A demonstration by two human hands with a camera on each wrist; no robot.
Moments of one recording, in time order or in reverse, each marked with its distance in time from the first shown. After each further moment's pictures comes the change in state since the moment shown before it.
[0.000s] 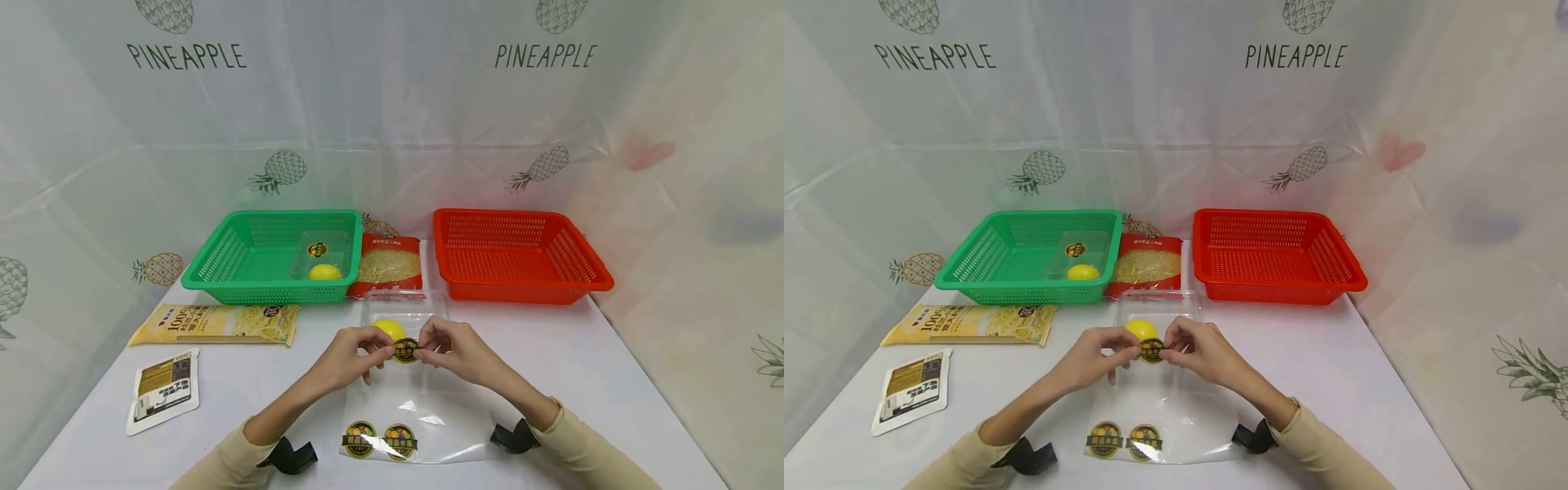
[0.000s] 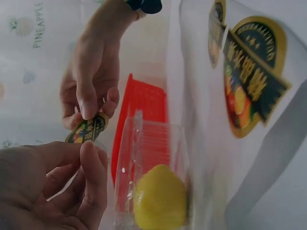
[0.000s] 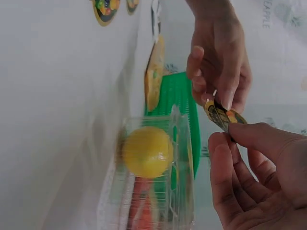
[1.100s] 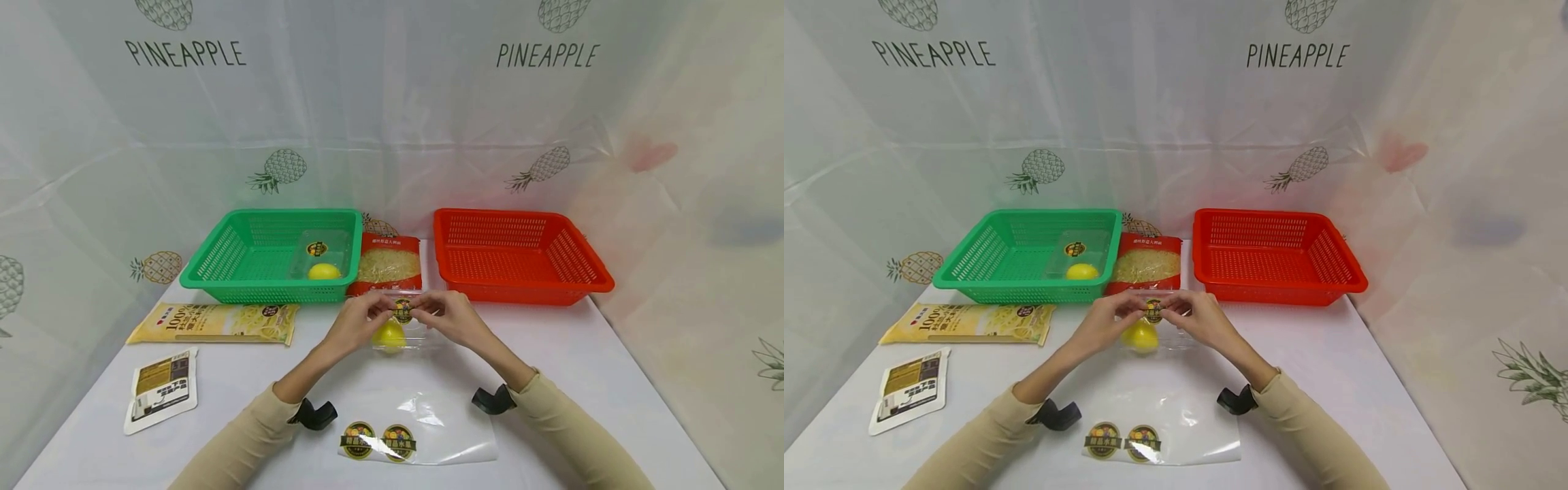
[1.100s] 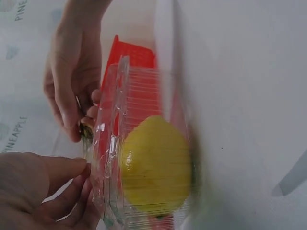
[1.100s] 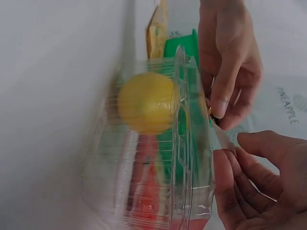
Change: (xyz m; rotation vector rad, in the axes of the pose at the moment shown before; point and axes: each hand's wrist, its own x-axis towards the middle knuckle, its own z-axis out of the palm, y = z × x) left_hand 0.056 -0.016 -0.009 0.258 0.237 0.182; right_hand 0.050 0.023 -0.015 -0.093 0.113 0.034
